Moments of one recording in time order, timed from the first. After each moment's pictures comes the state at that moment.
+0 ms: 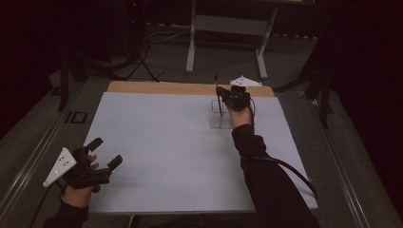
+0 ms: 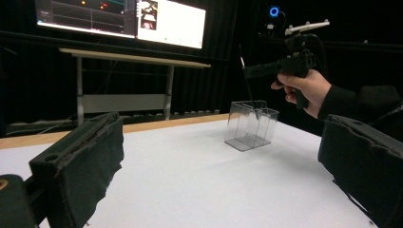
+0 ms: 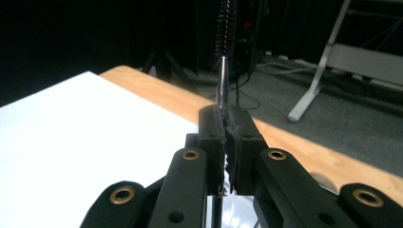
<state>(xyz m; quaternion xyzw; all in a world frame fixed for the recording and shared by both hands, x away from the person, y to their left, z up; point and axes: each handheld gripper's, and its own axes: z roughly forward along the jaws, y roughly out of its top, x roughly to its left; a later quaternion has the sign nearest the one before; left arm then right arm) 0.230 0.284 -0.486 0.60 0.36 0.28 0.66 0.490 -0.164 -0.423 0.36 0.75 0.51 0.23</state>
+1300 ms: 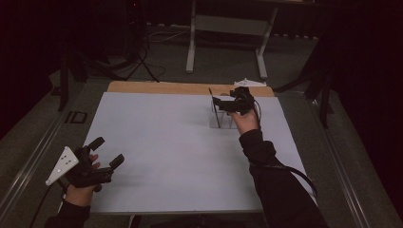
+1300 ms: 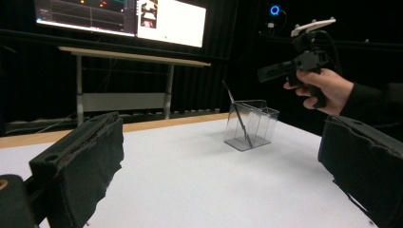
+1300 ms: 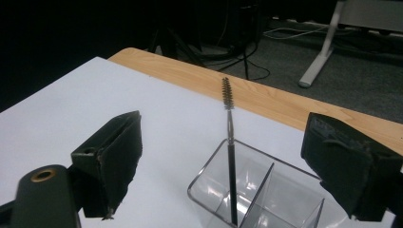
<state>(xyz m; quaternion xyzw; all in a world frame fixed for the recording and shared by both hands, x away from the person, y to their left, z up) 0.233 0.279 -0.486 0.60 0.36 0.28 0.66 0.476 -0.174 -0.415 0.40 0.76 0.48 0.18</state>
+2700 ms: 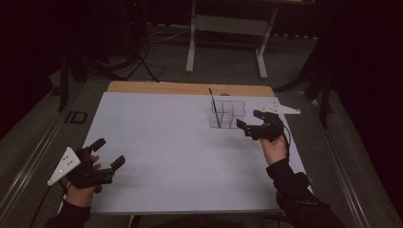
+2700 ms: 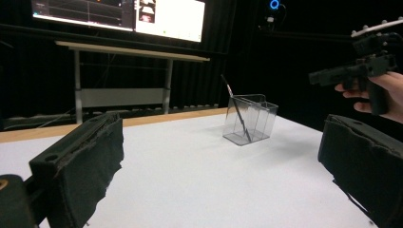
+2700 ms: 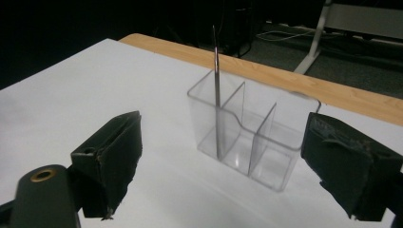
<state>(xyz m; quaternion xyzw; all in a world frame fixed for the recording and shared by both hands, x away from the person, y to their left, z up) 0.232 0.278 -0.488 0.61 0.36 0.27 0.65 0.385 -0.249 -0.417 0.39 0.76 0.49 0.20</state>
